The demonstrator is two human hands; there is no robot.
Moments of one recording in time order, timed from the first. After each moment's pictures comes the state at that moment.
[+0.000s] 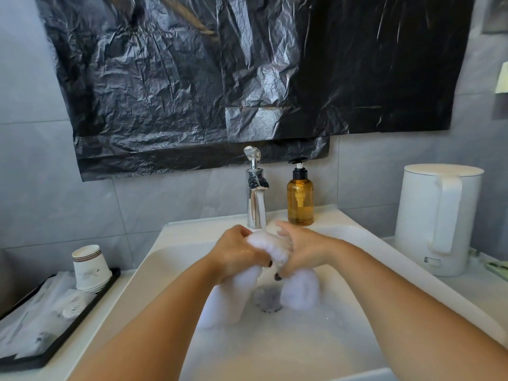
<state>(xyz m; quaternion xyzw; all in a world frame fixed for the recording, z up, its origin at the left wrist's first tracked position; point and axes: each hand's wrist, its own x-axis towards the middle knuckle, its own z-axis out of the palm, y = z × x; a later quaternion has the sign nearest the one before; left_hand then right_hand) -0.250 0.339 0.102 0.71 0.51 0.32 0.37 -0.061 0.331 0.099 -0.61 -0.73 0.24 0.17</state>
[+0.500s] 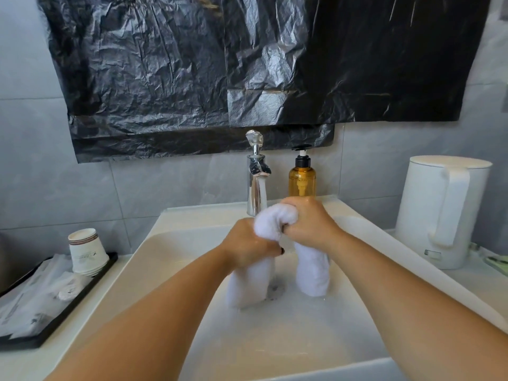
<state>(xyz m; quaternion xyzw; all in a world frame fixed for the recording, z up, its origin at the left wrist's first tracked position) -0.233 0.331 0.095 0.74 0.47 0.32 0.35 -0.066 0.331 0.100 -0.54 -0.72 0.08 0.43</state>
